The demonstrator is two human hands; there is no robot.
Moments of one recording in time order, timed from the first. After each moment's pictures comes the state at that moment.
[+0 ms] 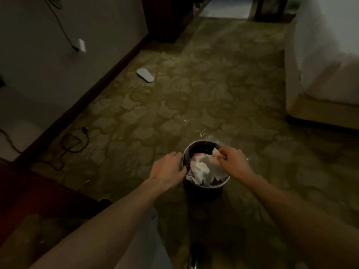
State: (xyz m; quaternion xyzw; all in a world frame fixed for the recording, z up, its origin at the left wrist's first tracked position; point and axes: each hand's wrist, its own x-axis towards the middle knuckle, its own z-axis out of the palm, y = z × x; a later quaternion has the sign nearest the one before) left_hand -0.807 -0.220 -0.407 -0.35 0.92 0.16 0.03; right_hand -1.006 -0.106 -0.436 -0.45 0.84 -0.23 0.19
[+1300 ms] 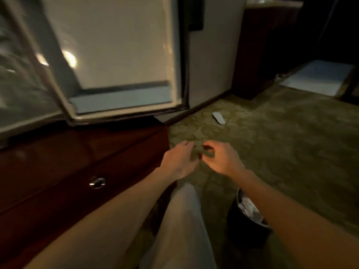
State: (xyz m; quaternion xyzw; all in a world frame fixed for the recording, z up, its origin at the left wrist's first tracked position) left_hand -0.594 -0.165 -0.203 -0.52 0.83 0.09 -0.15; right_hand -0.763 -0.150 -0.217 -0.72 0.62 -0.28 0.10
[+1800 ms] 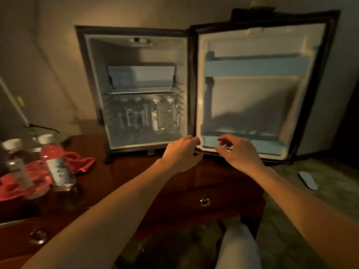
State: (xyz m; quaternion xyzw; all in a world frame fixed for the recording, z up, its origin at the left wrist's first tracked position) left_hand -0.327 -0.087 -0.041 -0.64 0.73 -0.10 -0.22; right_hand -0.521 -0.153 -0.052 -0.82 0.44 -0.37 0.07
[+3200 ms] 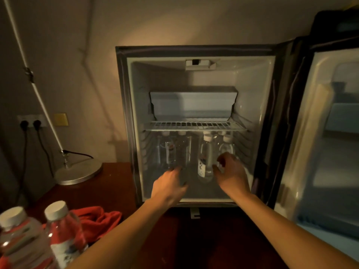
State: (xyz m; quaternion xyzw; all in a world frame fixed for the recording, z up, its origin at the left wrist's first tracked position) left_hand -0.089 -0.189 -0.040 -0.80 0.54 -0.01 -0.26; right_hand -0.247 -0.312 -0.031 -0.80 0.41 -0.41 0.16
